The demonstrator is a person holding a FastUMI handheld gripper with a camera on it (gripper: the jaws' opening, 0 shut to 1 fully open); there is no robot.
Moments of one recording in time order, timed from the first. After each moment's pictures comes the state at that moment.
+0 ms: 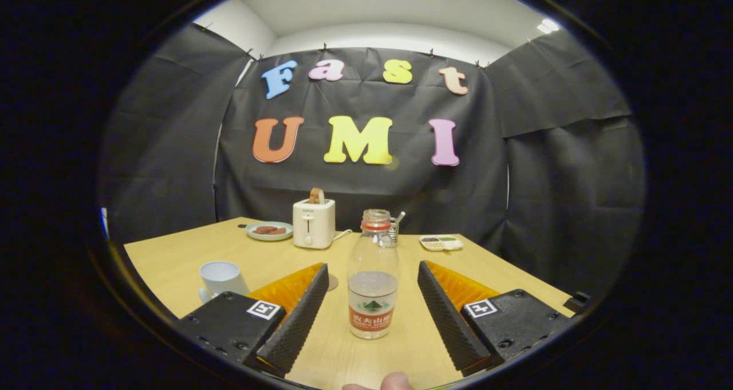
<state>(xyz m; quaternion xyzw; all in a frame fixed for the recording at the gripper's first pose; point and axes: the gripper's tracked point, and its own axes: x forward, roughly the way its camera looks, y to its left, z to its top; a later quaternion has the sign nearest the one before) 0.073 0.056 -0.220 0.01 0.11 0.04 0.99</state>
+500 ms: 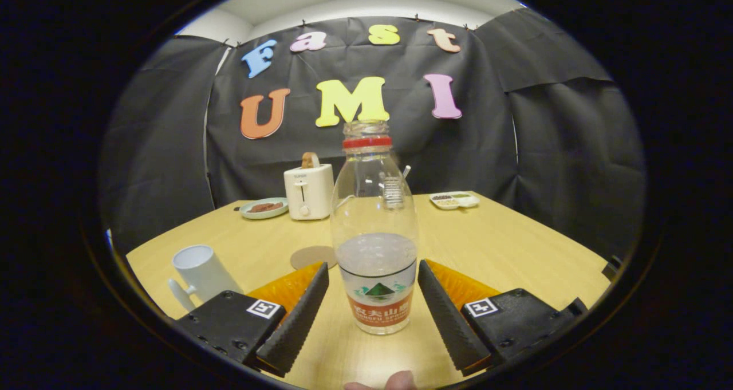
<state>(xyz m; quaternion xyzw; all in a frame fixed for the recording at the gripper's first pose) 0.113 0.064 -0.287 0.07 0.19 0.04 0.98</state>
